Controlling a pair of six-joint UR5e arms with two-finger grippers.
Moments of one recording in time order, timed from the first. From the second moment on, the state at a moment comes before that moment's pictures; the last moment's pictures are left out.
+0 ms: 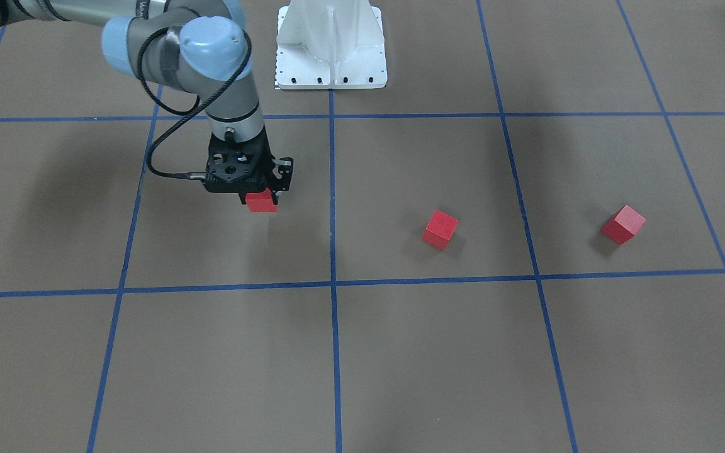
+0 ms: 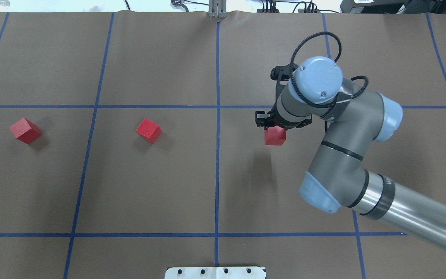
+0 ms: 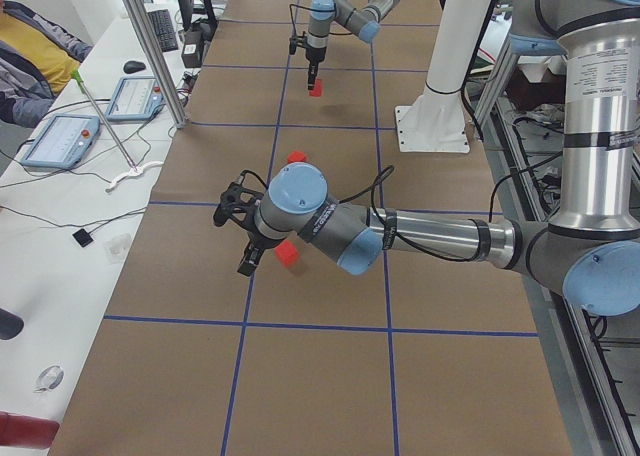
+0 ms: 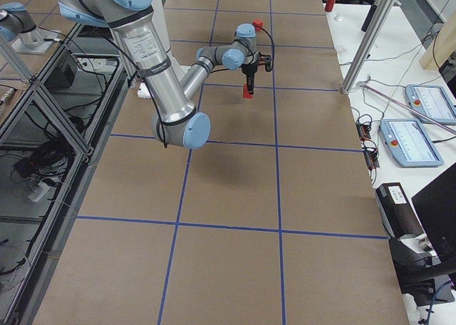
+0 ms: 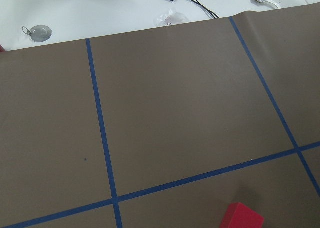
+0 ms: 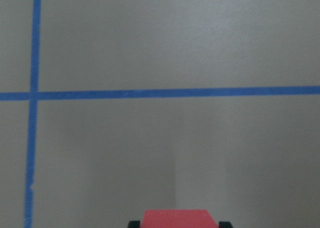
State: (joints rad) left arm -1.62 -1.50 -1.75 -2.11 -2.46 -0.21; right arm 0.55 -0.92 1.72 -1.62 1.80 1.24
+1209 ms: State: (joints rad) left arm -1.62 -1.50 -1.75 -2.11 -2.46 -0.21; right arm 0.40 -0.74 1.50 -1.57 1.69 1.36
